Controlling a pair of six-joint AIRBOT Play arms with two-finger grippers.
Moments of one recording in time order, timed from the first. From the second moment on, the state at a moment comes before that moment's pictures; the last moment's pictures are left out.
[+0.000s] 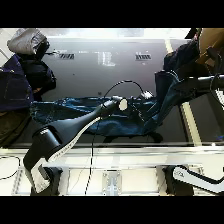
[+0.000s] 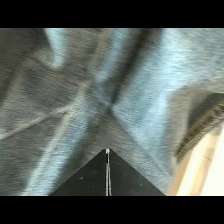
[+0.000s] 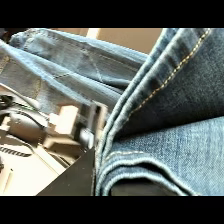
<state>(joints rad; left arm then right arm) -0.87 -1.88 1.60 0.99 -0.83 -1.00 -0.41 -1.26 1.34 -0.63 1.59 0.97</state>
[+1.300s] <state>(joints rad) -0.01 -1.40 1.63 0.89 -1.11 -1.12 0.38 -1.38 1.34 -0.88 1.31 1.37</state>
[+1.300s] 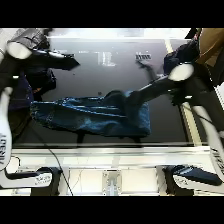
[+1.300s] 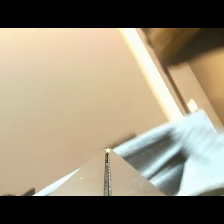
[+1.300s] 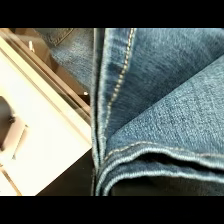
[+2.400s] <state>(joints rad) 0.09 -1.30 1.63 0.90 -1.17 -1.12 0.46 -1.73 1.65 -1.08 1.21 1.49</state>
